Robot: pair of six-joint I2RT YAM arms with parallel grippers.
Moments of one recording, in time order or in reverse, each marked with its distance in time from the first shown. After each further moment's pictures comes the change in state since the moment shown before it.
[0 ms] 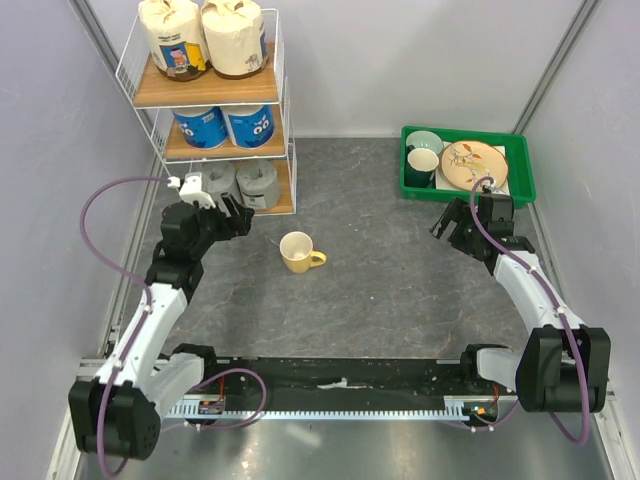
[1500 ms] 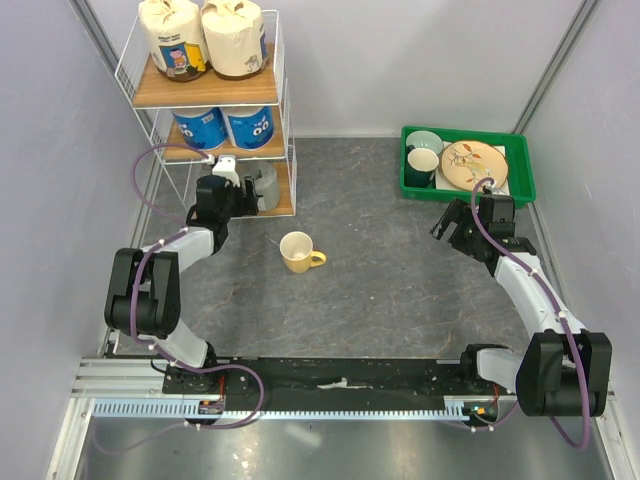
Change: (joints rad) left arm 0.002 0.642 0.159 0.376 -0.122 0.256; right arm 0.000 -0.017 0.000 -0.018 -0.005 -0.002
